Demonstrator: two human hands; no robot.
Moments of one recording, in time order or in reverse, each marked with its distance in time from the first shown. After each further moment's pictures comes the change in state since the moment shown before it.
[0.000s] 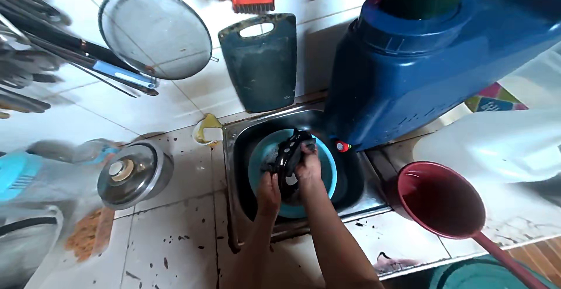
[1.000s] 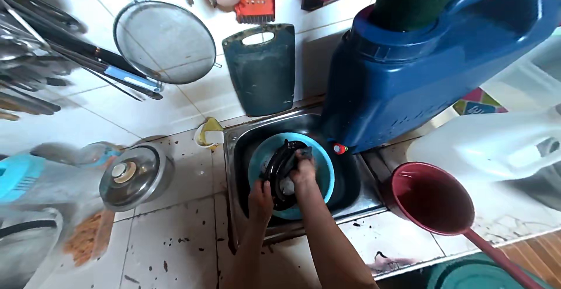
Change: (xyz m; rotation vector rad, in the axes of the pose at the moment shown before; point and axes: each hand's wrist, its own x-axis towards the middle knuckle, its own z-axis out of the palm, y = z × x) left_hand -0.008 -0.013 -0.025 0.003 -0.050 -0.101; right_hand -0.007 0.014 -0.009 -0.122 0.062 -0.005
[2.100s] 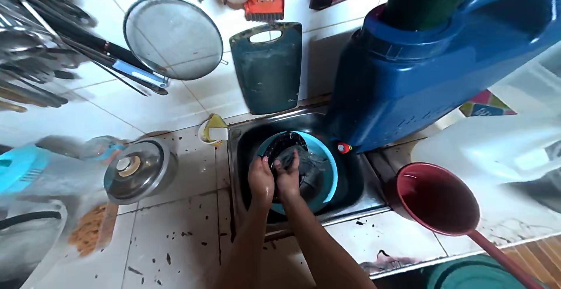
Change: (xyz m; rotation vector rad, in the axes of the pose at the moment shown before) left_hand 0.039 0.052 -0.011 0.171 0.076 -0.031; right_hand -0.057 0.036 -0.002 -0.413 -0.341 -0.262
